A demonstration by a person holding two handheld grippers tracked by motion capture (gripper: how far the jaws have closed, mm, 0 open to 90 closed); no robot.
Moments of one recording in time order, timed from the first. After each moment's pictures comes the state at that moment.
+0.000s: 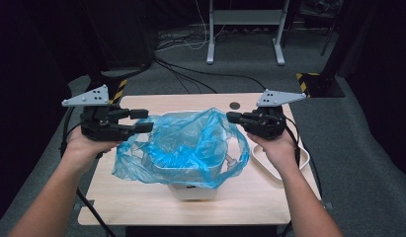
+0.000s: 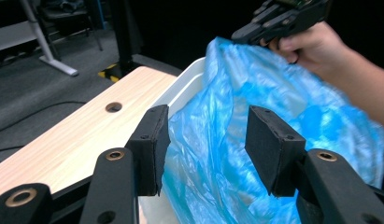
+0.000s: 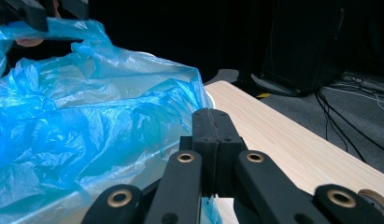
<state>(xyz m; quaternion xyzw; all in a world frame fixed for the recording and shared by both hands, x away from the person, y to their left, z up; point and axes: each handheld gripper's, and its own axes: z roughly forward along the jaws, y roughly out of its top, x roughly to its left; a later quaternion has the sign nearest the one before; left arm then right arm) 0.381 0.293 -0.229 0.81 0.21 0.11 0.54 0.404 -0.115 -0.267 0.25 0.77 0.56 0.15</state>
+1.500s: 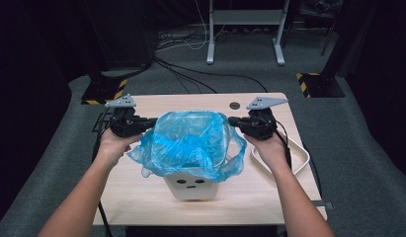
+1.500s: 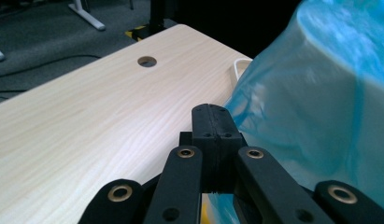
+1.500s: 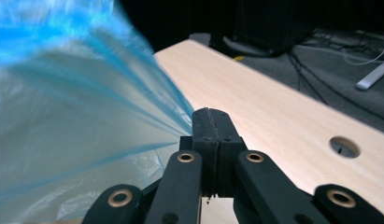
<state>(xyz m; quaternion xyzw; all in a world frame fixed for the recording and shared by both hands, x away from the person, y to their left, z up) 0.446 0.286 -0.316 0.80 0.31 0.09 0.50 0.439 -0.110 -0.321 0.31 0.80 0.49 0.16</state>
